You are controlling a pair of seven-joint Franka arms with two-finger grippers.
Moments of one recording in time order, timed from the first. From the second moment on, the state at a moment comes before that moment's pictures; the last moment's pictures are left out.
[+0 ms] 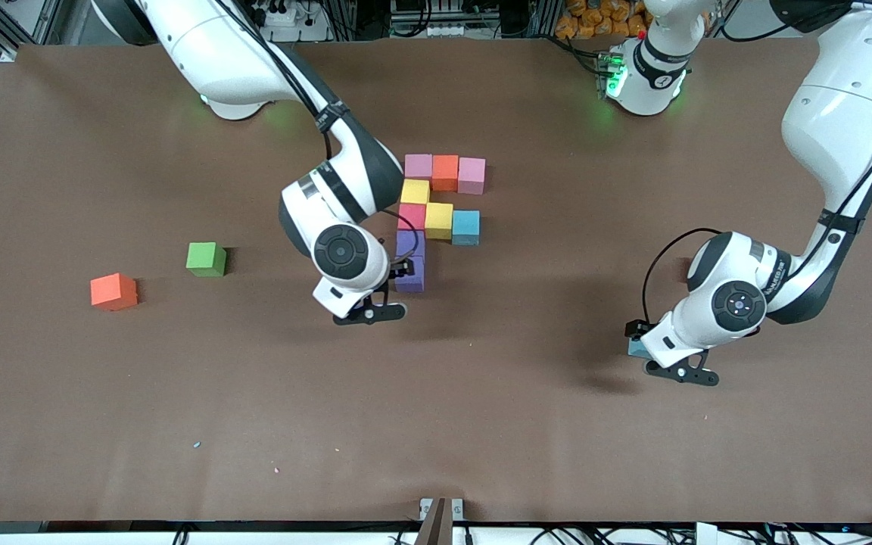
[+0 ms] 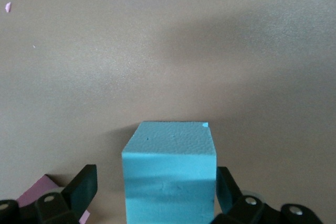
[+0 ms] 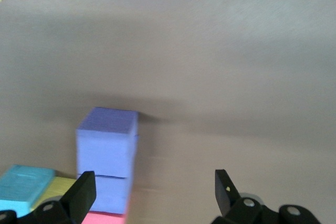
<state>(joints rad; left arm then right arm) 0.37 0.80 -0.63 -1.63 0.63 2.16 -0.30 0.55 0.70 0.03 -1.32 0.06 1.80 0.39</state>
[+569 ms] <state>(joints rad) 0.37 0.81 -0.63 -1.60 0.62 2.16 -0.35 0.43 0.48 0.02 -1.33 -0.01 1.60 0.19</state>
